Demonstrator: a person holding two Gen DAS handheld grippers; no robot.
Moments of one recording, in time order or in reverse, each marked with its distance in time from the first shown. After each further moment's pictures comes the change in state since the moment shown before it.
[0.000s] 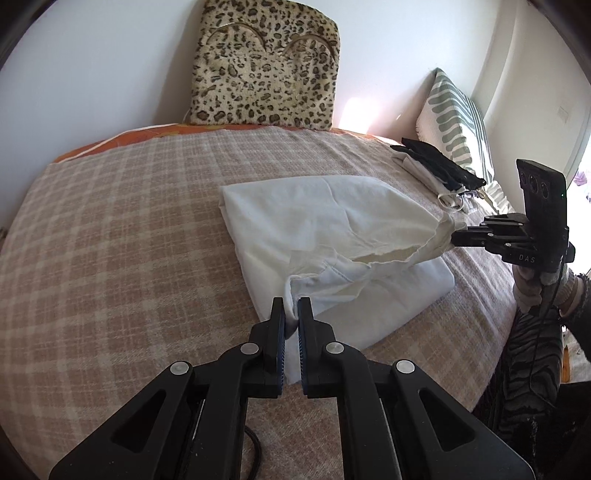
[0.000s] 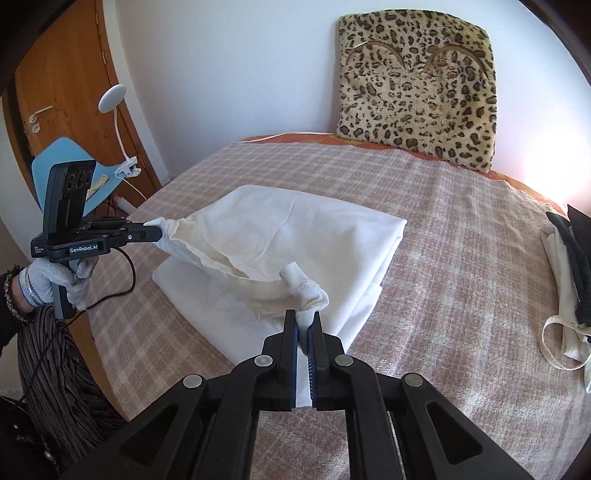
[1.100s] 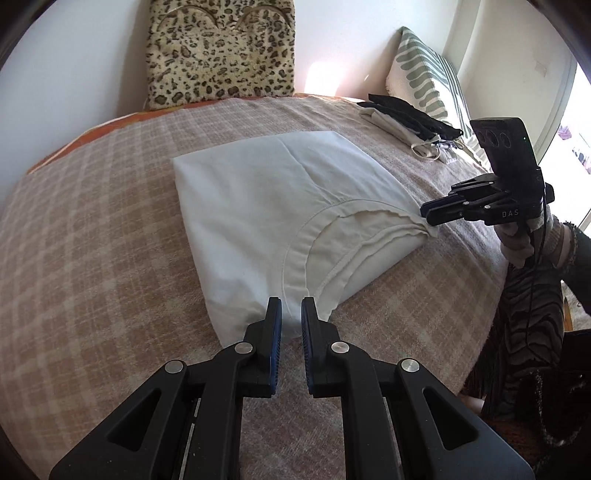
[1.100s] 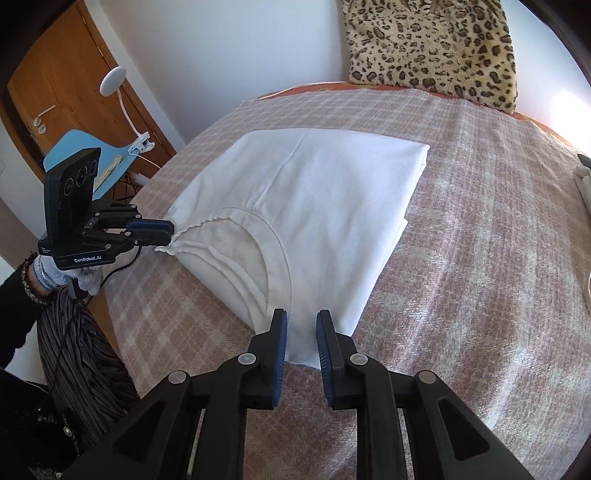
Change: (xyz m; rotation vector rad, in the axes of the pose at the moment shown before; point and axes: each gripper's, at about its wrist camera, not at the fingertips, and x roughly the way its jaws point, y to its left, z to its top) left arm 0.001 -0.023 -0.016 0.082 0.063 -0.067; right arm 0.019 -0.021 -0.024 0.080 0.142 0.173
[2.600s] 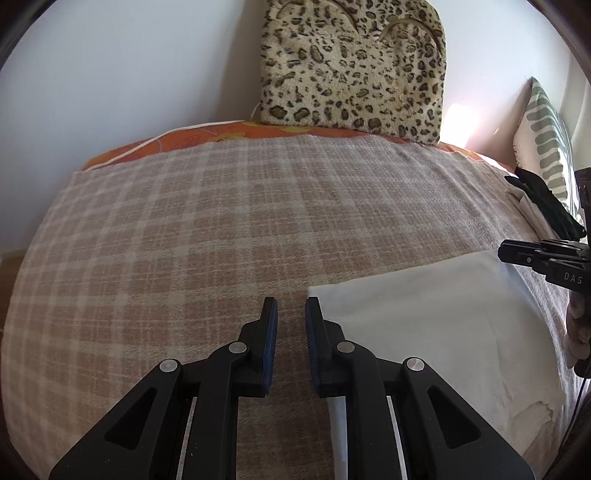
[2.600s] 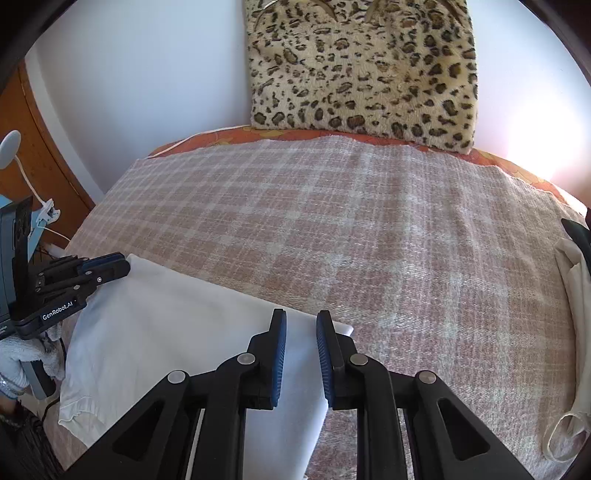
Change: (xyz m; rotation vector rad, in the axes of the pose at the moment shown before) left arm 0.083 0.099 0.097 -0.261 -0.055 0.348; right arm 0.055 -0.076 0.129 0.149 -0.093 -0.302
